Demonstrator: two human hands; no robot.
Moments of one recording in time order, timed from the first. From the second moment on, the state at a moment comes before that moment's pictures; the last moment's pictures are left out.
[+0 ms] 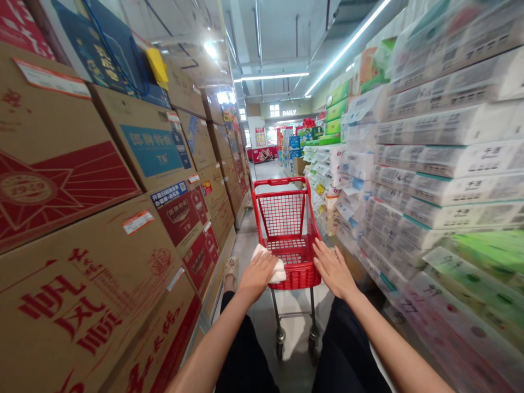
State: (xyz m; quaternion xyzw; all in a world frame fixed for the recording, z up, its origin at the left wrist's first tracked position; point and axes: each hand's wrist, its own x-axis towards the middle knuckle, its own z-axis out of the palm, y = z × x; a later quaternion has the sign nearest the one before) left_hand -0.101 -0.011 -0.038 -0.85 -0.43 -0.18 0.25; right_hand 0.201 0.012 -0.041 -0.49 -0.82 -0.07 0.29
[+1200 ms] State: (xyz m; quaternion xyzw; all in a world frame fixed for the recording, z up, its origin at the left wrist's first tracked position) left_hand -0.060 0.012 -0.020 -0.87 -0.40 -0.24 0.14; right_hand 0.207 0.023 -0.035 -0.34 -0.90 0.00 0.26
